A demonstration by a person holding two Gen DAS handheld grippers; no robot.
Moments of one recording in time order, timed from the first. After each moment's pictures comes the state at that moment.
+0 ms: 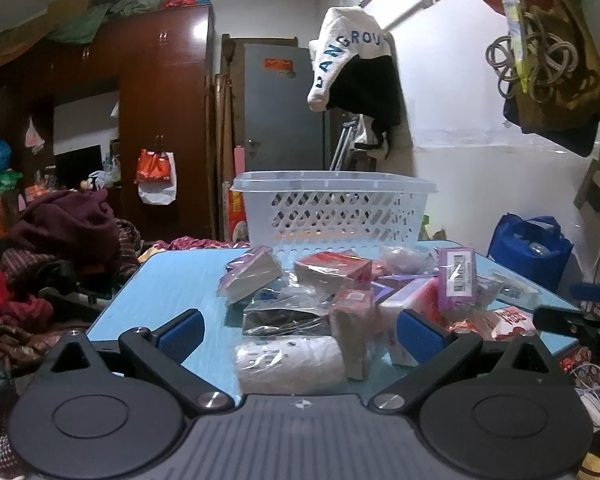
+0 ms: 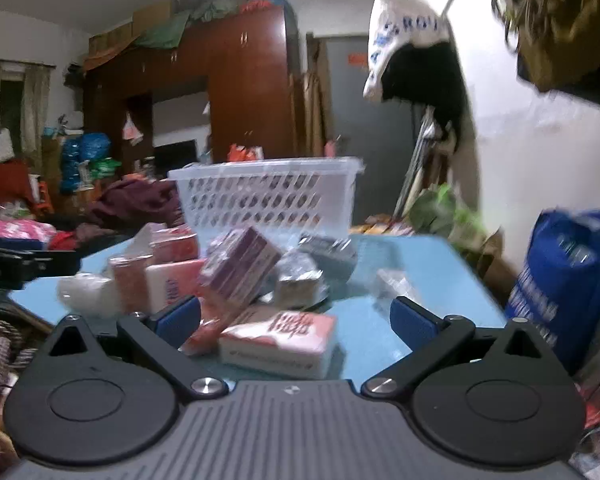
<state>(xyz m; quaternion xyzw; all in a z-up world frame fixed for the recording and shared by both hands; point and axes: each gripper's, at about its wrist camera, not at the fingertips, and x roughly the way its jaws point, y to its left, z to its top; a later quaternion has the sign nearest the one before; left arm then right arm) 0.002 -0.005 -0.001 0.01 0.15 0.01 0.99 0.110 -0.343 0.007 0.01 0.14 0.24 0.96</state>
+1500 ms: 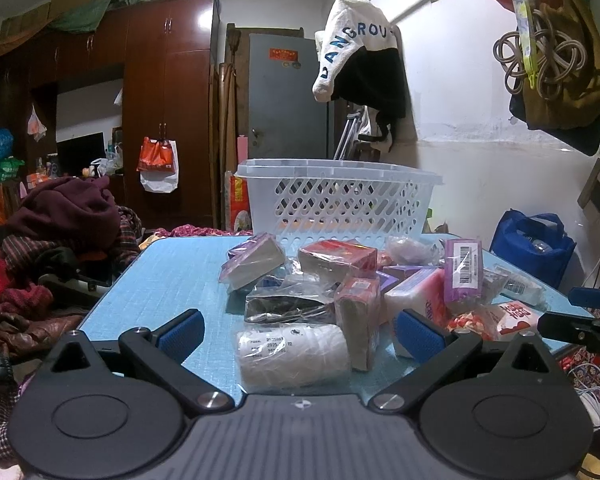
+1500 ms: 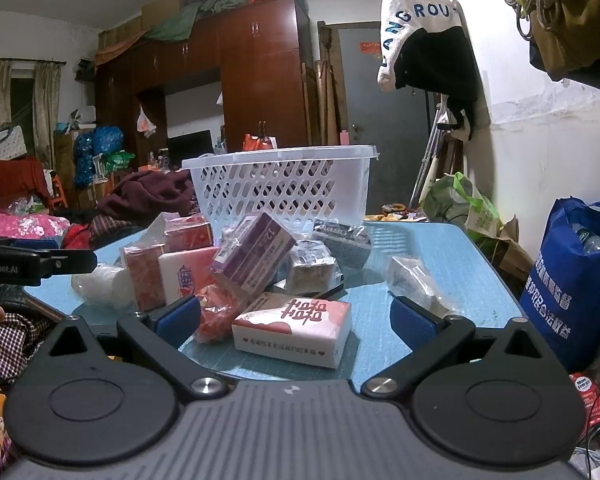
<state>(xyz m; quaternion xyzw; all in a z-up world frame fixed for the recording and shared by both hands) 0.006 -0.002 -0.007 0.00 0.16 0.01 0.99 0.107 -0.344 0.005 0.00 0.15 0.25 0.96</state>
